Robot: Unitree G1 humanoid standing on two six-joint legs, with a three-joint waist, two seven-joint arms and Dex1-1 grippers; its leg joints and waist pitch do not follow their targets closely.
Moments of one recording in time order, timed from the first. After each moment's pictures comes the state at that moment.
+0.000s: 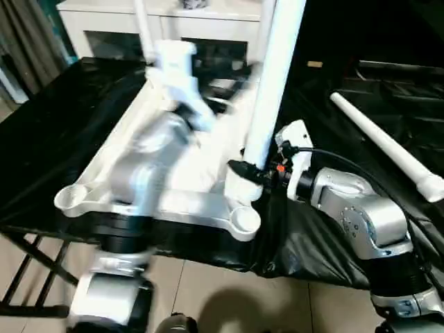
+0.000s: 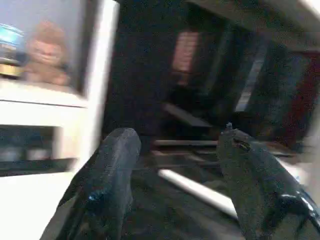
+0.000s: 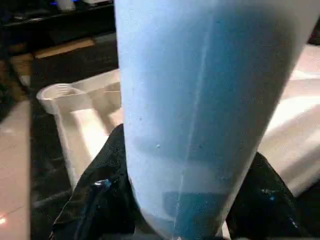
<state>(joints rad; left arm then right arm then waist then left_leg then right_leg) -0.70 0.11 0.07 0.04 -0.40 0.43 -0.30 -0.46 -0.27 0.12 -0.01 0.35 0.60 0.63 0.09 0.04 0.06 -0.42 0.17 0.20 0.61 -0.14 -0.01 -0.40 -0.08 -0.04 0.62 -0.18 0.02</state>
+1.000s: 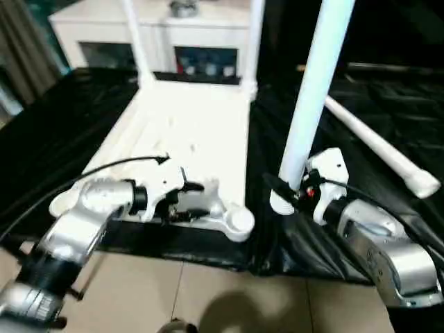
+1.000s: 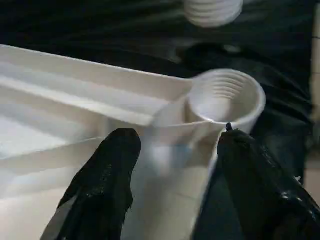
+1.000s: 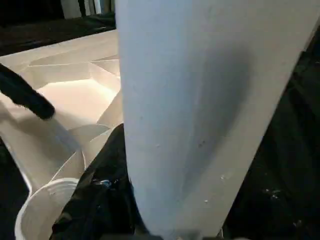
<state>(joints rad) -0.46 0.59 -0.33 0.26 -0.16 0.14 -1.09 -0.19 -0.34 0.07 -0.22 0.26 0.54 0.51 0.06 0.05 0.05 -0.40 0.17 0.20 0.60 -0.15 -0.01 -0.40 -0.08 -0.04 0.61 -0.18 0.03</state>
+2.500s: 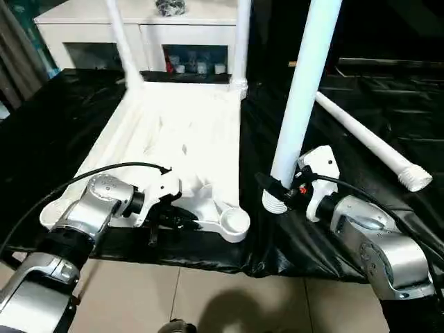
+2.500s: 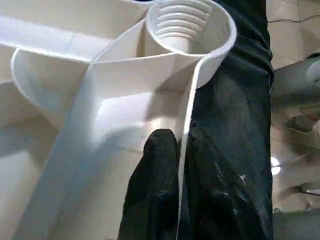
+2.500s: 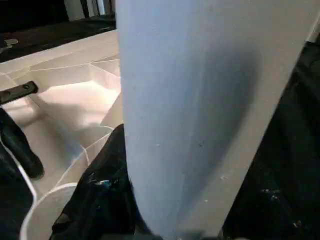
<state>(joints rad) -0.61 0.51 -0.36 0.69 -0.09 0.02 -1.36 -0.23 -0.32 0.09 -0.18 0.27 0.56 0.52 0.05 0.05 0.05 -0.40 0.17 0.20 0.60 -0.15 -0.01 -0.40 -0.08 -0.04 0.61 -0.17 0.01</state>
